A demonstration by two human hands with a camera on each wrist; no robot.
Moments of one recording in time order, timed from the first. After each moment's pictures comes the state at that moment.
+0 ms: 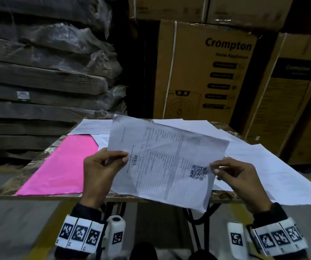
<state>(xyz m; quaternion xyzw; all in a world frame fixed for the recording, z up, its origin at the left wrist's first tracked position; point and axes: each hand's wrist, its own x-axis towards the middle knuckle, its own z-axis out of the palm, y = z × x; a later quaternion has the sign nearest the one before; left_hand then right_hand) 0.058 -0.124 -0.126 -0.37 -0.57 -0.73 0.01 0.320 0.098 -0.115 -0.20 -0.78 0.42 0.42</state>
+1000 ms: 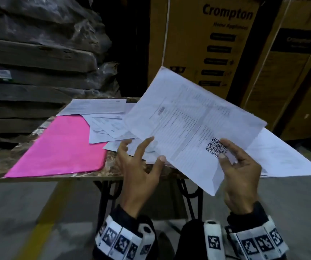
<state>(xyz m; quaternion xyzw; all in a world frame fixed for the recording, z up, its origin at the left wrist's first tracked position) 0.148 -0.086 -0.165 -0.39 -0.70 -0.60 0.02 0.315 0.049 -0.146 -0.28 -0.58 0.49 0.59</state>
